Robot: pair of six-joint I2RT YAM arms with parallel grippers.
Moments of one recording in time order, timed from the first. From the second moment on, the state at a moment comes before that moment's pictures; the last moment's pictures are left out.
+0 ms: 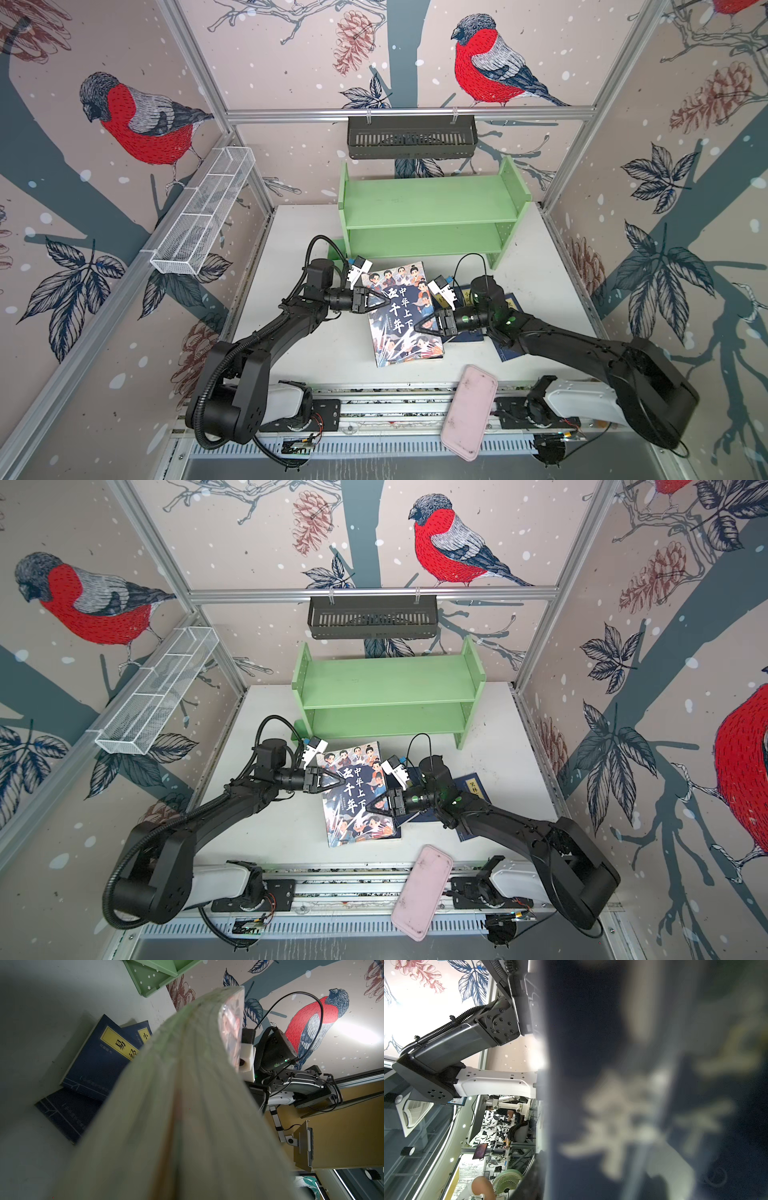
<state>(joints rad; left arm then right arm) -0.24 1.29 0.58 0.11 1.25 -0.52 0.70 1.25 0.50 0.36 -0.96 0.80</state>
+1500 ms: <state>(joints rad) -0.11 1.24 0.42 0.92 1.18 -1.29 0.94 1.08 0.15 0.96 -0.24 1.11</state>
